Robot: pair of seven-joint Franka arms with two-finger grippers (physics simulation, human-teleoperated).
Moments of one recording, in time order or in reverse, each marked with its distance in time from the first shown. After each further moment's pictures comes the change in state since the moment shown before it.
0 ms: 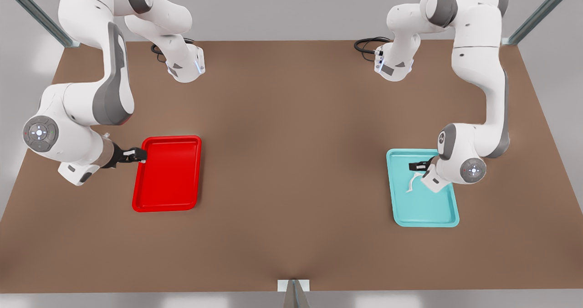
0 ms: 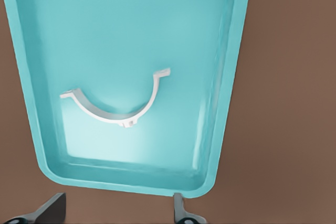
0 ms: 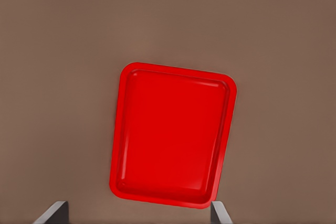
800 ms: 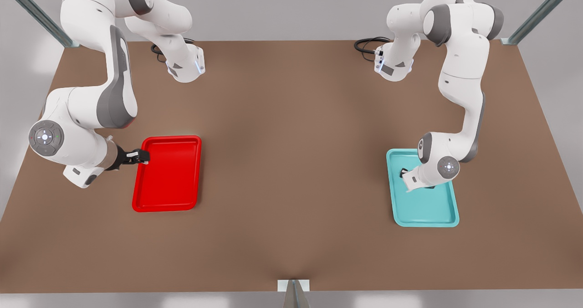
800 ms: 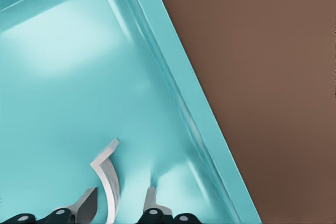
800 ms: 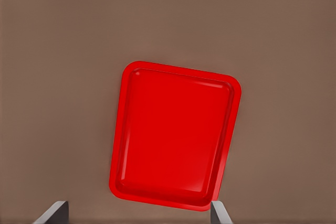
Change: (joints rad) left arm -0.004 0.132 0.003 -0.114 0.006 0.492 0.492; right arm 0.004 0.009 0.002 -0.007 0.002 0.007 -0.016
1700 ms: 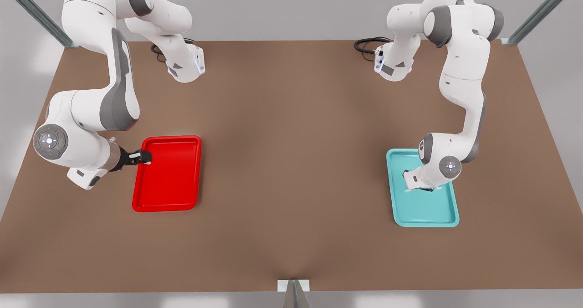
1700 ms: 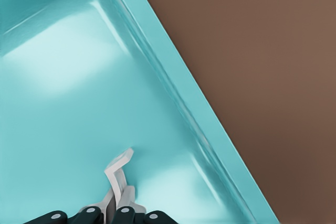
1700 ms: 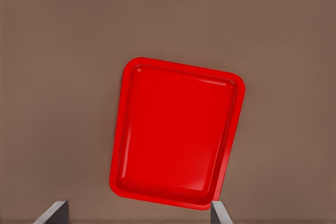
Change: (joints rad) left arm 0.009 0.007 0.000 0.005 0.002 0.039 0.105; right arm 0.003 0.011 0.002 -0.003 0.000 -0.005 -0.005
